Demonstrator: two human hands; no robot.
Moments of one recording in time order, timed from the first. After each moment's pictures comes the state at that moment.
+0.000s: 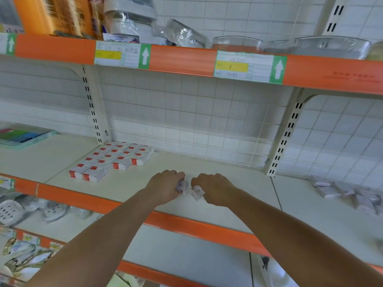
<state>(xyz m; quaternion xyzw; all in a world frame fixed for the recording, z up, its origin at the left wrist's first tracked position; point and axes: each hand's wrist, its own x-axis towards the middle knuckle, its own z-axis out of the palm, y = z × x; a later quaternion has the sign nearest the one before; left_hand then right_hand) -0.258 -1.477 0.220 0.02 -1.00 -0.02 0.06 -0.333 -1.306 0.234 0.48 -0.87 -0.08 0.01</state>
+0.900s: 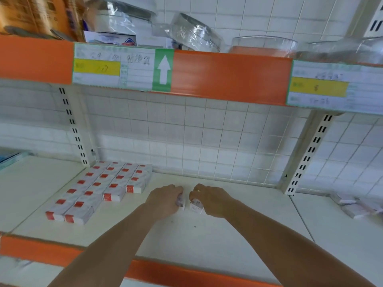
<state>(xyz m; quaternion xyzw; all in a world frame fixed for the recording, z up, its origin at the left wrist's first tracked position) -0.341 -1.552 0.201 0.01 -1.00 -0.09 0.00 -0.408 -1.385 0.212 0.45 -0.89 -0.07 -0.05</state>
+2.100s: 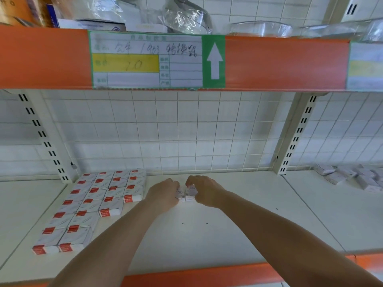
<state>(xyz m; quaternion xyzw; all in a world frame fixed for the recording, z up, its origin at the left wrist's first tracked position) -0.373 -1.592 0.195 -0.04 -1.00 -0.06 -0.03 -0.400 -1.432 0.211 0.25 -0.95 0.15 -0.09</state>
